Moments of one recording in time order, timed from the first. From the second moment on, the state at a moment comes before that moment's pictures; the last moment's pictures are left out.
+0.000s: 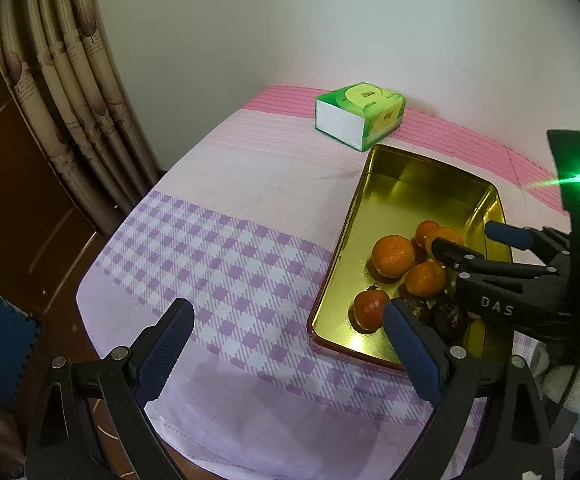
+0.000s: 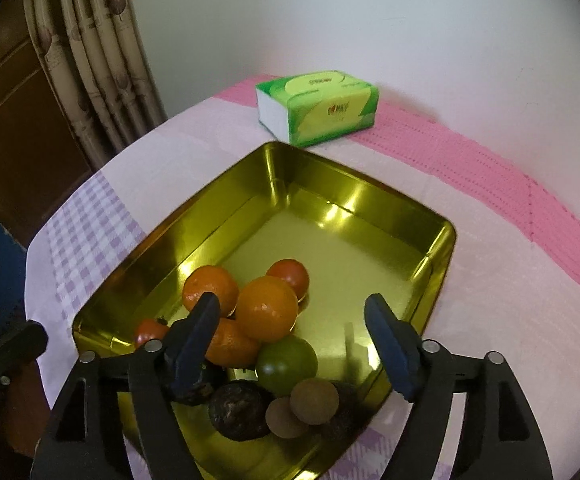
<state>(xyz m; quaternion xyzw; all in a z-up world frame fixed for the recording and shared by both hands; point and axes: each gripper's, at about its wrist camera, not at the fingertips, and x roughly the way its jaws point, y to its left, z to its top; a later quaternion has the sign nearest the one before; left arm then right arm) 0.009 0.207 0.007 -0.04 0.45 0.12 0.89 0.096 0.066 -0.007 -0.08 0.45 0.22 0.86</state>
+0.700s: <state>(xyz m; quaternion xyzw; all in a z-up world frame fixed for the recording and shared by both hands) 0.004 0.187 0.009 -0.02 0.45 0.10 0.89 0.024 0.013 0.021 -0.07 0.45 0.17 0.87</state>
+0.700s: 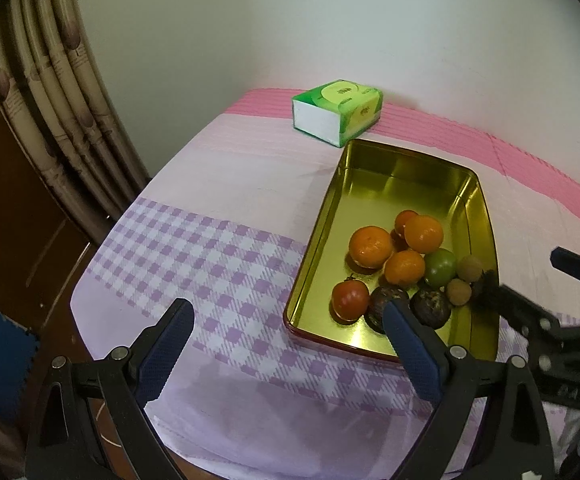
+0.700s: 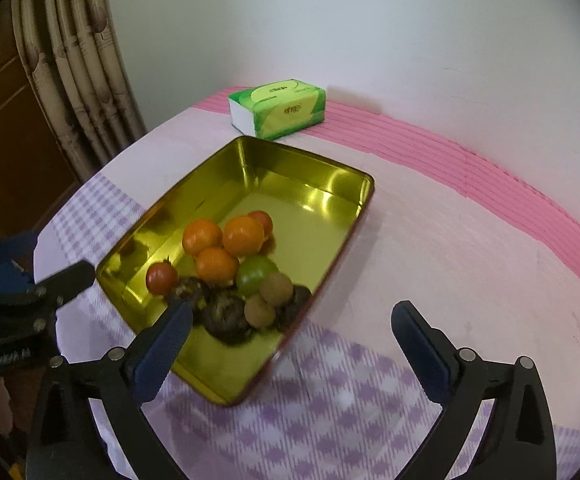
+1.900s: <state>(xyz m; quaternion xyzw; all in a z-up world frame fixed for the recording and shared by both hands) 0.002 0.175 0.003 -0.01 0.46 0.09 0.89 0.000 0.024 0.012 -0.11 0.46 0.17 0.86</state>
